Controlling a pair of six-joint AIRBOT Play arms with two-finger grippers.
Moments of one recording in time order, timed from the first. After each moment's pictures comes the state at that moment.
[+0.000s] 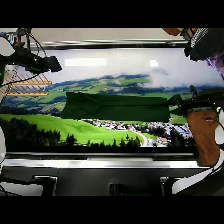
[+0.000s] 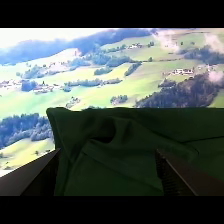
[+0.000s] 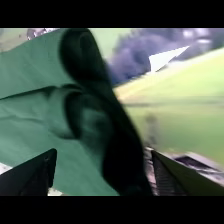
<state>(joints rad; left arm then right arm) 0.09 -1.64 2.01 1.40 -1.34 -1.61 -0.43 -1.88 1.47 2.31 -1.34 -1.79</state>
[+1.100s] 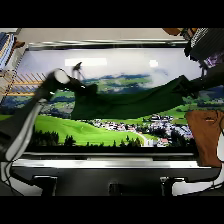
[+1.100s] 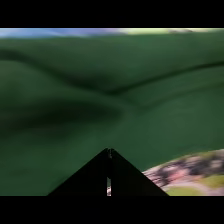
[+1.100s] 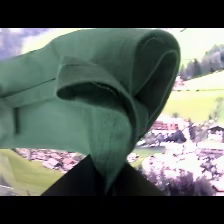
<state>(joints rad) -0.19 -1.80 1.65 1.01 -1.01 -1.67 -0.32 -1.62 1.68 2.16 -1.47 -1.57</state>
